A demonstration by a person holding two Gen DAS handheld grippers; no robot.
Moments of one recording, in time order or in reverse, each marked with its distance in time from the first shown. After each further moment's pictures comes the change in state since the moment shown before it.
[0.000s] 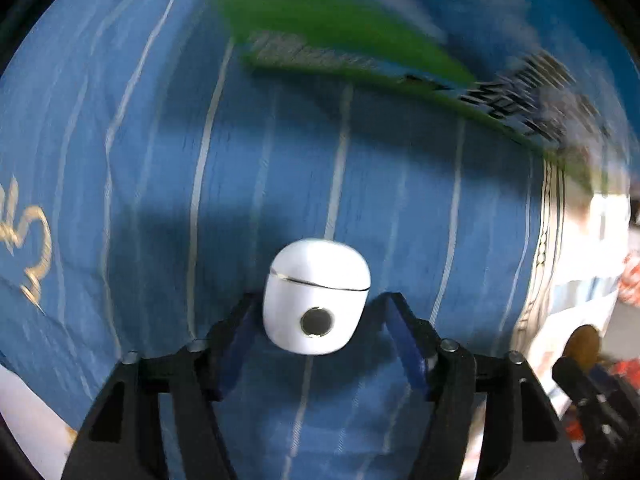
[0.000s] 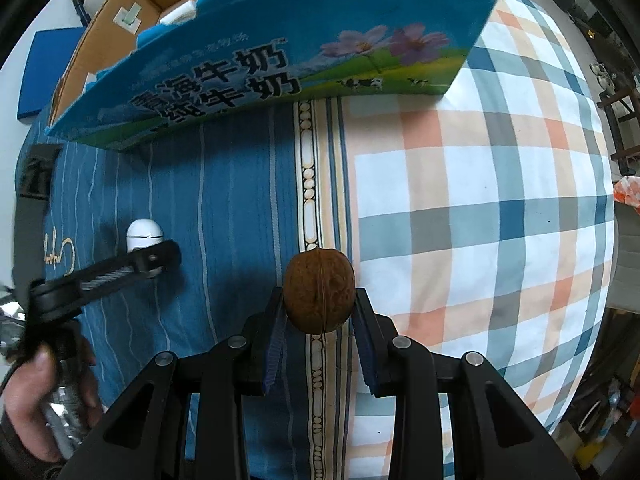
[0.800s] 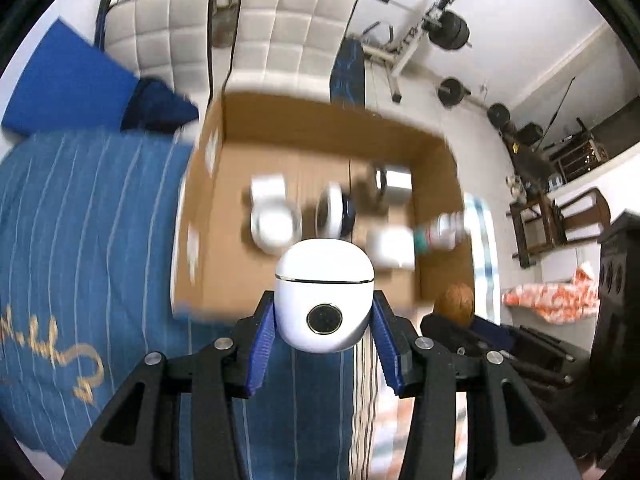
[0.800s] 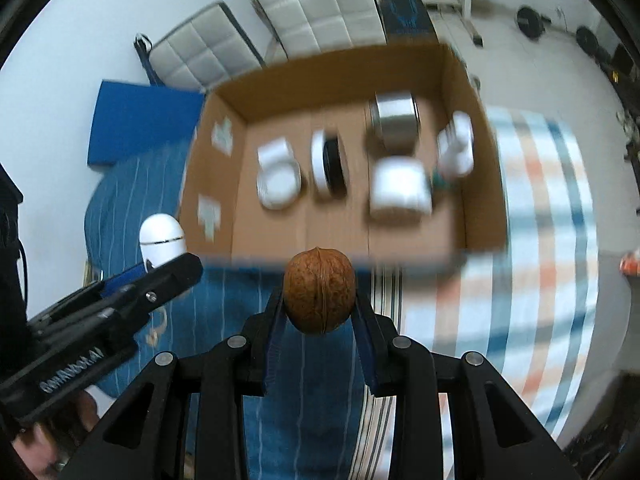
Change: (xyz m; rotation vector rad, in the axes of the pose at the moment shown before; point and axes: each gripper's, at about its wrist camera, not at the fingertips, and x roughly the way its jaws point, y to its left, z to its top) left arm -0.209 -0.057 0.090 0.073 -0.328 -0.193; right arm -0.140 0.033 0.099 -0.072 -0.227 0.156
